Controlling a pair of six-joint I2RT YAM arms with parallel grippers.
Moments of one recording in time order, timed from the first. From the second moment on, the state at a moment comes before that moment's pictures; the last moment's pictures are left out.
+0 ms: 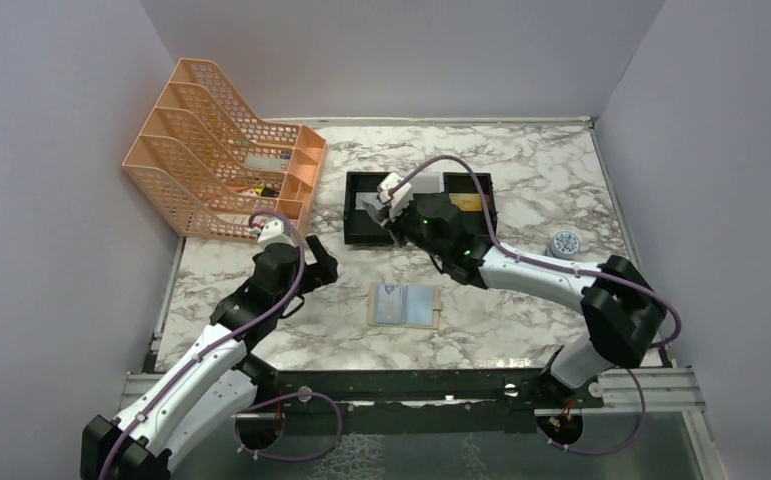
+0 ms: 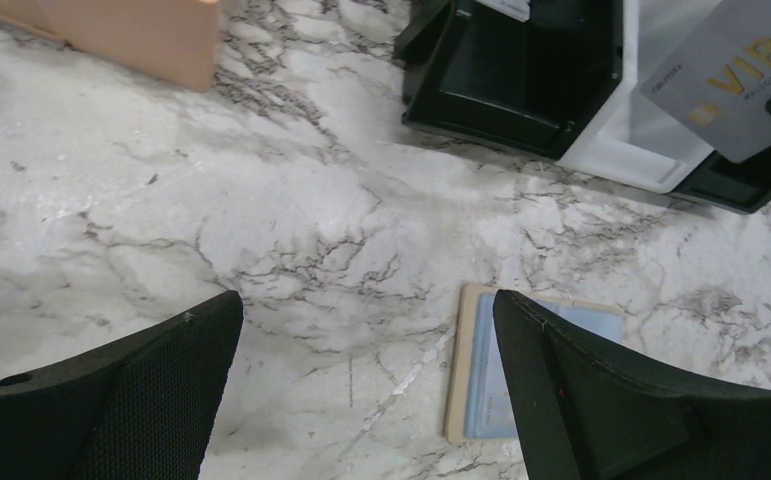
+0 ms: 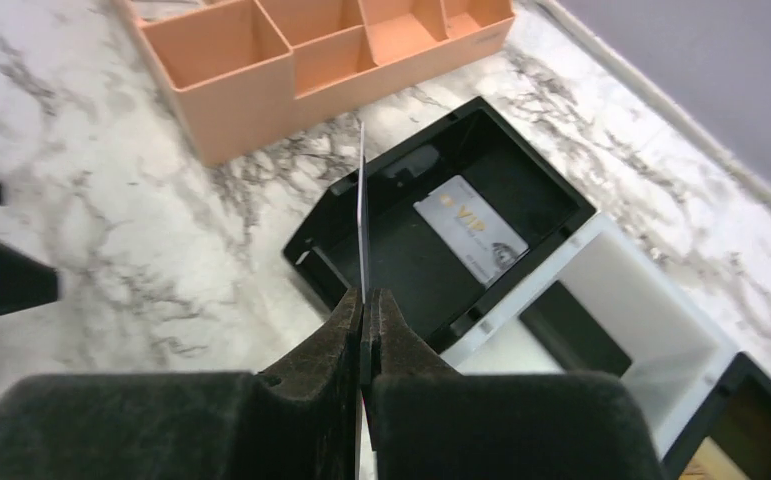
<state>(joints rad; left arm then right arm) -0.53 0.71 0.48 -0.33 -0.24 -0.69 0.86 1.52 0.95 0.34 0.02 -0.12</state>
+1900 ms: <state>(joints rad) -0.53 0.41 0.58 -0.59 -0.36 -0.73 0.84 2.33 1.69 0.03 0.48 -0.74</state>
